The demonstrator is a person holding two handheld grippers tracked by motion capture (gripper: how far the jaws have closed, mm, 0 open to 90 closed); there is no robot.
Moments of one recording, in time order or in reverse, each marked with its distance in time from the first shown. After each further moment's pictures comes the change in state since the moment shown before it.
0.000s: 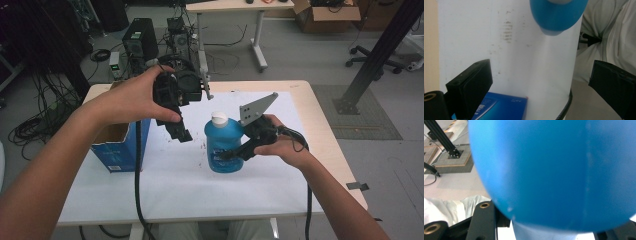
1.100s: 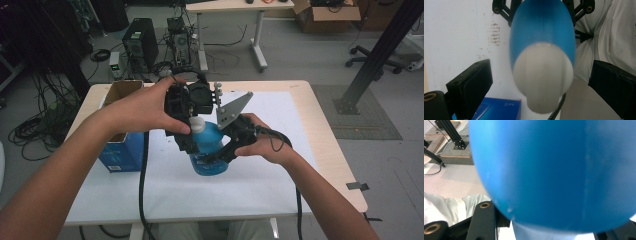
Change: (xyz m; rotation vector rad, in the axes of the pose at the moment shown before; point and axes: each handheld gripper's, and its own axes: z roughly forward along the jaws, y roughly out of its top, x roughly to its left) left arm -0.016 0.015 0.013 0.029 -0.044 0.042; right arm 0.006 0.032 0.033 0.047 0.055 -0.072
